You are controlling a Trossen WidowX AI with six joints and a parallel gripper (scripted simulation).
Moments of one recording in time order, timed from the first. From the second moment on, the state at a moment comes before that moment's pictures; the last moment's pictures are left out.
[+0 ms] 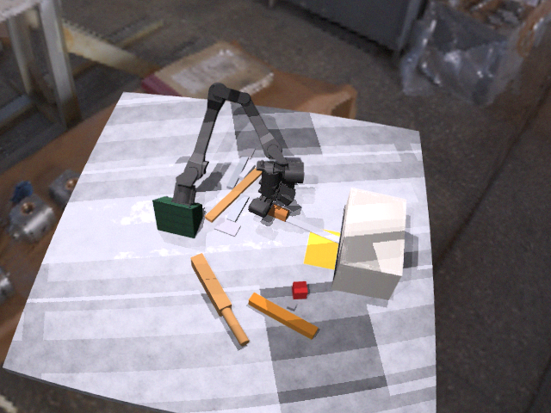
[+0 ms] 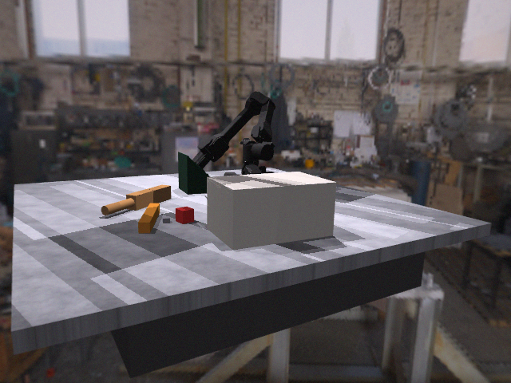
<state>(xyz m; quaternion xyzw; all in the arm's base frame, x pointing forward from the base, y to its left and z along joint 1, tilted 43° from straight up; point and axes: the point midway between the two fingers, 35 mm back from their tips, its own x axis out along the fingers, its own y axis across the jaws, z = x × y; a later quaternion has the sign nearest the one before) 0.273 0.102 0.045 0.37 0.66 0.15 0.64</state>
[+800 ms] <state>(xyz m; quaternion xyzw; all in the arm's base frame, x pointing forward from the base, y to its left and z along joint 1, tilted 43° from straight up) 0.301 0.094 0.041 0.37 0.66 0.15 0.64</state>
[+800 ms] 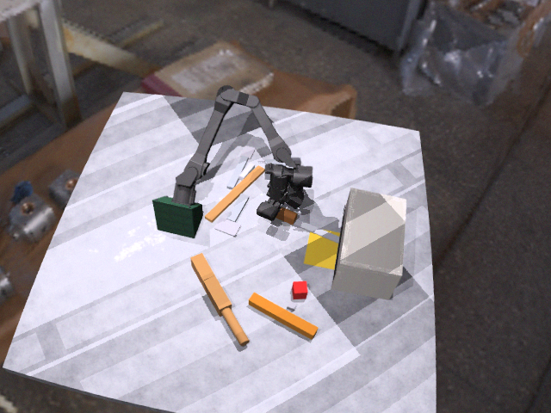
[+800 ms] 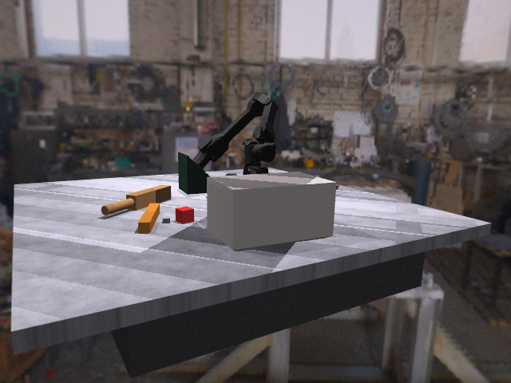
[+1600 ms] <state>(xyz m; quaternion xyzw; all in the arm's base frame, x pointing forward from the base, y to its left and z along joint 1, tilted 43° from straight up) 0.327 0.087 0.038 0.37 0.66 0.15 0.64</state>
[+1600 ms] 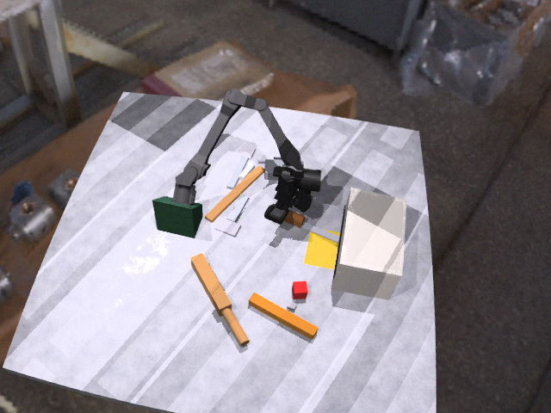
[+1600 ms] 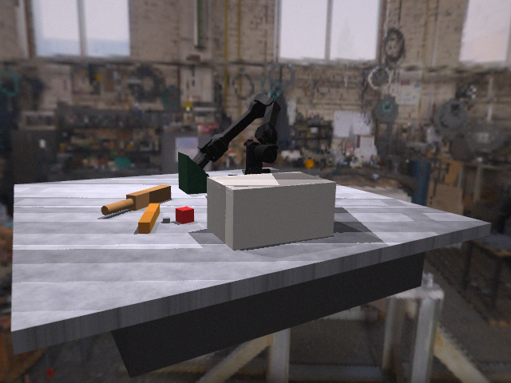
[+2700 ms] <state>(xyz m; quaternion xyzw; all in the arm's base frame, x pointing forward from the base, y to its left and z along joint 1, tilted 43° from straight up) 0.361 0.077 0.034 0.37 0.65 0.15 0.64</state>
